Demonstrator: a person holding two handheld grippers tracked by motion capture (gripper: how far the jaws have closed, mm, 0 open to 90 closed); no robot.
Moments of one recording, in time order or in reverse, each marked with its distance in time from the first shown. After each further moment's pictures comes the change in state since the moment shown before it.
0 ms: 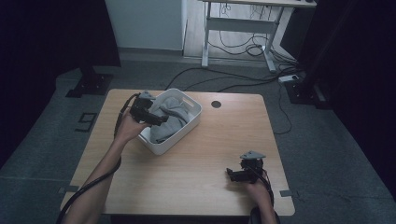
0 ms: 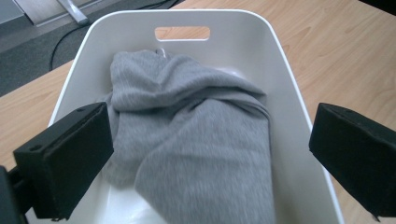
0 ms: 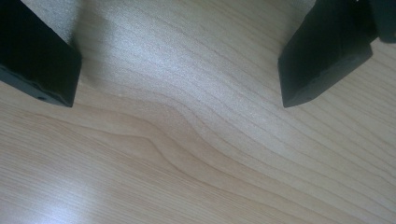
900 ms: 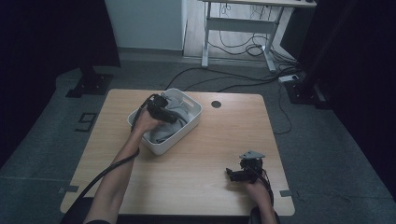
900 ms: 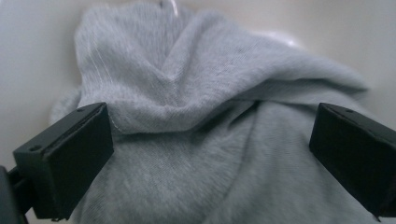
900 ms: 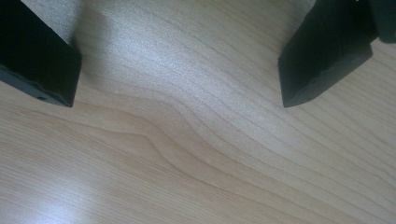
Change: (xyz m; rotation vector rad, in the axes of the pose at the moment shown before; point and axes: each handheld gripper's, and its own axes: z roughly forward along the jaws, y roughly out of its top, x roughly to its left) left arm 0.023 0.002 0.099 0.221 0.018 0.006; right arm 0.001 0.001 0.001 -0.001 0.007 -0.004
